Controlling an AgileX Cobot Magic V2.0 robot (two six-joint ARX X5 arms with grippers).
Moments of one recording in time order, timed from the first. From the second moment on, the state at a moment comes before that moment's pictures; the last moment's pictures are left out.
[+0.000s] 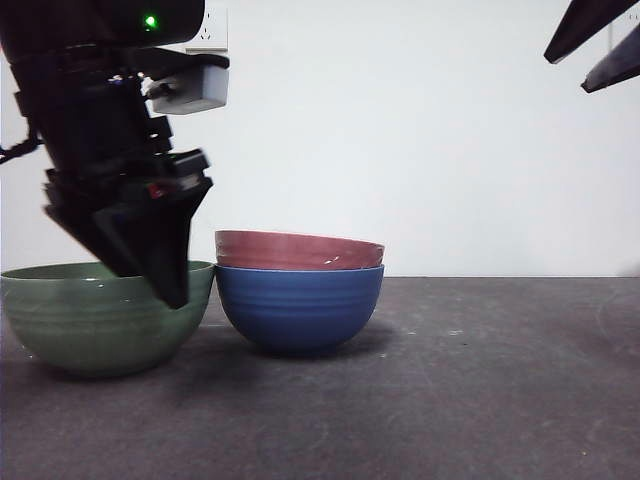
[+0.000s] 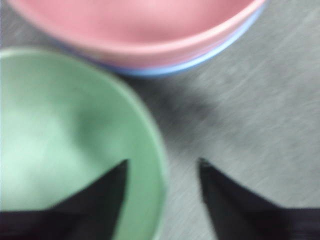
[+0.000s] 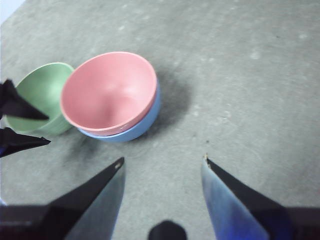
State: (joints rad) left arm -0.65 1.44 0.94 -0.62 -0.08 0.09; right arm 0.16 0.99 0.95 -0.66 -0.46 -0.10
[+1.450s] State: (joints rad) left arm -0.31 0.85 1.22 -1.16 0.08 0.02; right arm 0.76 1.92 1.55 -0.78 -0.23 -0.31
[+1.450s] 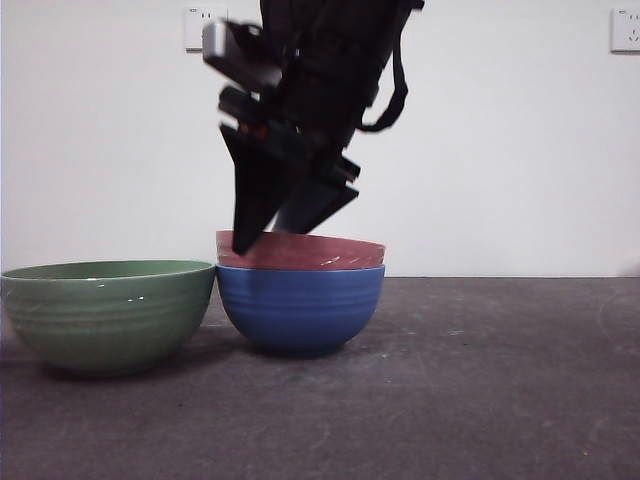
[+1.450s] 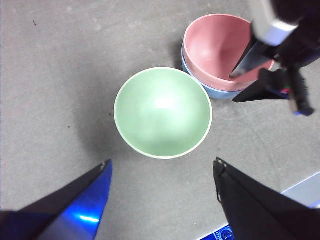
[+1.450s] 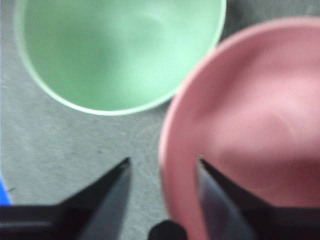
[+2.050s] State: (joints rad) left arm -0.31 0.88 1.22 -1.12 0.08 0.03; right arm 0.77 1.92 1.56 -0.76 -0.21 -0.34
